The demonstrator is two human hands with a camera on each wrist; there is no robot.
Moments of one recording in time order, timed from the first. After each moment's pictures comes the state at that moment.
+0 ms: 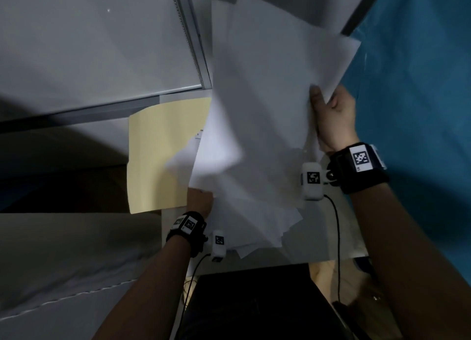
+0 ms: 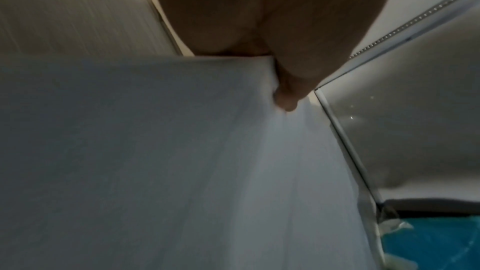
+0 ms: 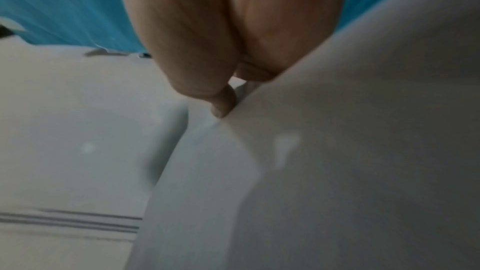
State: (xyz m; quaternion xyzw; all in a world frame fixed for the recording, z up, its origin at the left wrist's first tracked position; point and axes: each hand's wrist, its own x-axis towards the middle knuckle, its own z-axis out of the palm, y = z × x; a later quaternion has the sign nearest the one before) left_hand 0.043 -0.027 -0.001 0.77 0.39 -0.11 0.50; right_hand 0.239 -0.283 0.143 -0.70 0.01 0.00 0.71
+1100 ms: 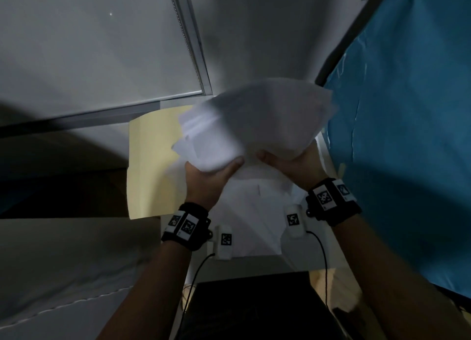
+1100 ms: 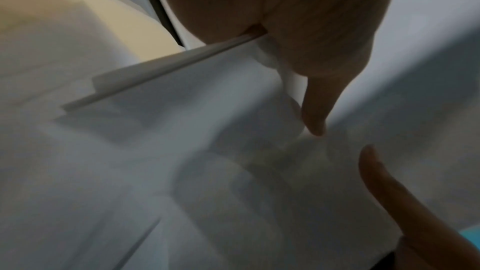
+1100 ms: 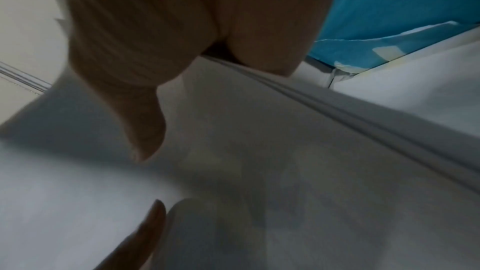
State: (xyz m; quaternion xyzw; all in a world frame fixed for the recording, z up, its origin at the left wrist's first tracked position) left_hand 0.092 -0.058 0.101 0.70 0.23 0.13 0.66; right_hand 0.179 -0.263 0.102 -0.76 -0.01 0.13 0.64
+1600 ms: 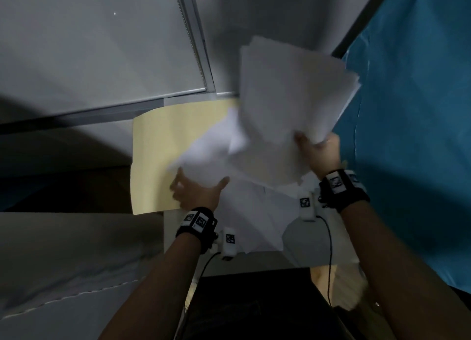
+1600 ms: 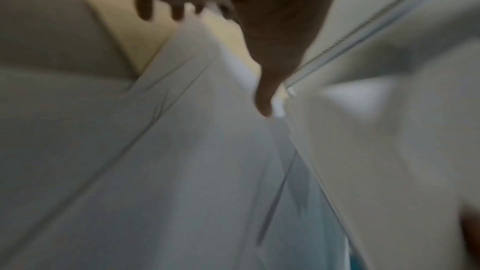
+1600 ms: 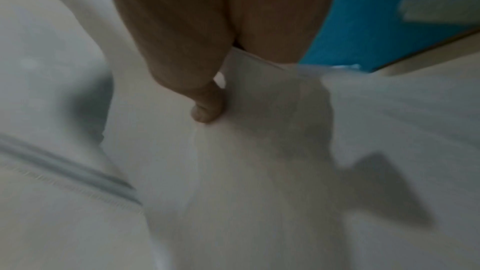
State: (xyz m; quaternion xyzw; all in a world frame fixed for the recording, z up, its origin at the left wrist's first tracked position) left_hand 0.064 -0.040 0.028 0.78 0.50 -0.02 0.38; right_hand 0.206 -0.296 0.077 -0.79 0.11 0.06 0.59
